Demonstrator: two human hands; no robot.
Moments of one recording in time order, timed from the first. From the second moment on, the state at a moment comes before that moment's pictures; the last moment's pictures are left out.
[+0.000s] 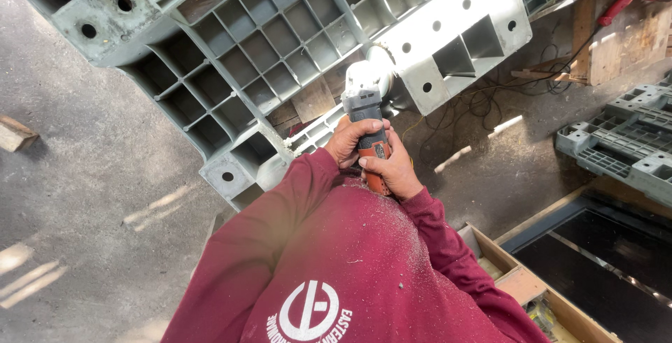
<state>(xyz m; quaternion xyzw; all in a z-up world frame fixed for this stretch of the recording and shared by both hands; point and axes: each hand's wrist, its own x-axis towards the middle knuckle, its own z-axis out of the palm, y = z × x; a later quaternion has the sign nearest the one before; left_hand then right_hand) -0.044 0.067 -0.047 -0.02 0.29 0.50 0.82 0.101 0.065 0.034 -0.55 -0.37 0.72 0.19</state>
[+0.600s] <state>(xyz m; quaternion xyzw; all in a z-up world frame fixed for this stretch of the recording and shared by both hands) -0.041 0.061 -0.048 0.00 0.26 0.49 0.83 0.105 0.056 0.032 -0.56 -0.36 0.72 0.20</state>
